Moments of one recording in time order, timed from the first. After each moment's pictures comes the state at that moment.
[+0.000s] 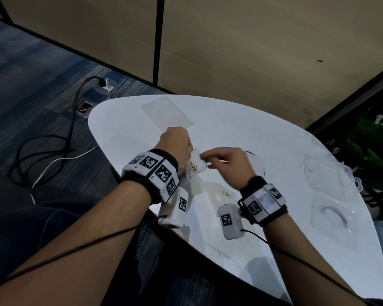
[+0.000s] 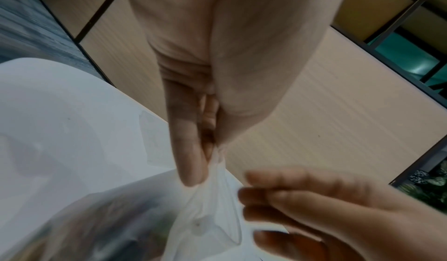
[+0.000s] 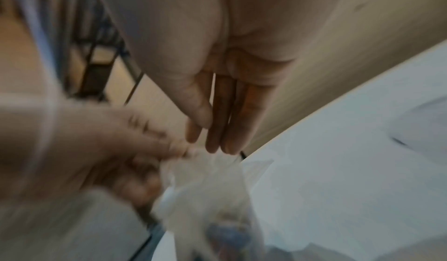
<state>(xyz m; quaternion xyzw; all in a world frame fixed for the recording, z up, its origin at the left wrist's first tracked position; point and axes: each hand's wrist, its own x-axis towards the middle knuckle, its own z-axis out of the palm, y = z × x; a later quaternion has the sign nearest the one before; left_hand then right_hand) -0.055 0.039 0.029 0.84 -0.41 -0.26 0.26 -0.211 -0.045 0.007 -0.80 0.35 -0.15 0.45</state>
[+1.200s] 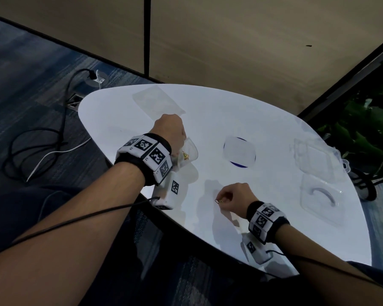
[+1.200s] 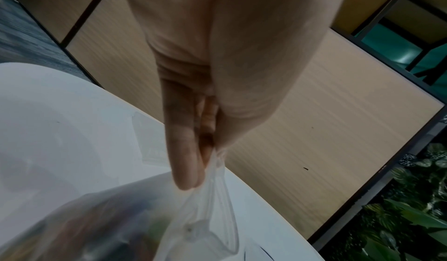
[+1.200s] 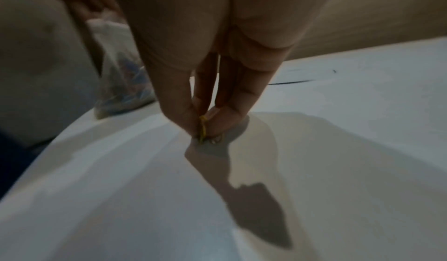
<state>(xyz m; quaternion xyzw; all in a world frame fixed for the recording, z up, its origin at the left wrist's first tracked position) -0.070 0.038 0.037 0.83 -0.42 -0.29 0.22 -0.329 -0.036 -0.078 -0.85 0.42 0.09 0.30</state>
